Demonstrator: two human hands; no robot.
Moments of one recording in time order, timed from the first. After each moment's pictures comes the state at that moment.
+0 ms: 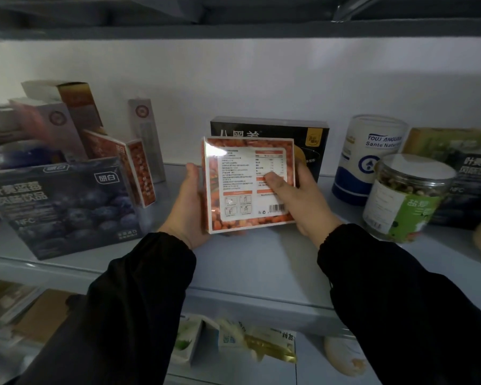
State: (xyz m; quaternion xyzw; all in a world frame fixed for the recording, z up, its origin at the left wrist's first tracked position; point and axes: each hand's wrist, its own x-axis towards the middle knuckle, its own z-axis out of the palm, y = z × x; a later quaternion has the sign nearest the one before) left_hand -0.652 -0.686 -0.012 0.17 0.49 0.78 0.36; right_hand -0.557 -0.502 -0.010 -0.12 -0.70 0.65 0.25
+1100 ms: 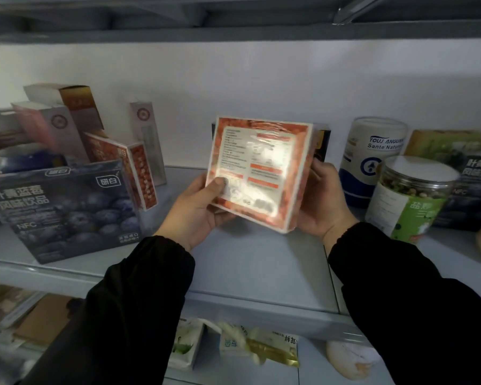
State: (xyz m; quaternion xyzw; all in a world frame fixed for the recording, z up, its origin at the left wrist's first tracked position) left_hand -0.674 -0.682 -0.027 0.23 0.48 0.80 0.27; right_hand -0.554 -0.491 -0.002 0.07 -0.48 0.87 0.11
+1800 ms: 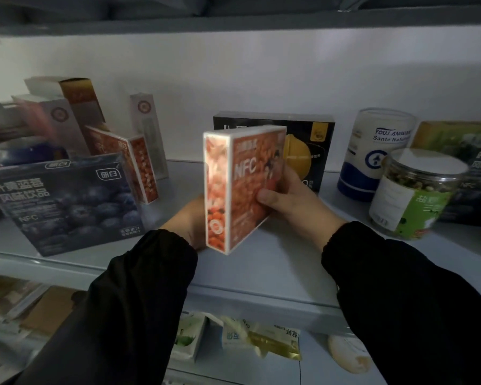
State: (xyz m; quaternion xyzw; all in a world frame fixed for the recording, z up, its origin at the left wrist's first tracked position) left_hand -0.658 -0.684 -0.032 0.22 0.56 0.72 0.34; right_hand -0.555 -0.507 -0.016 0.03 -0.73 0.67 0.13
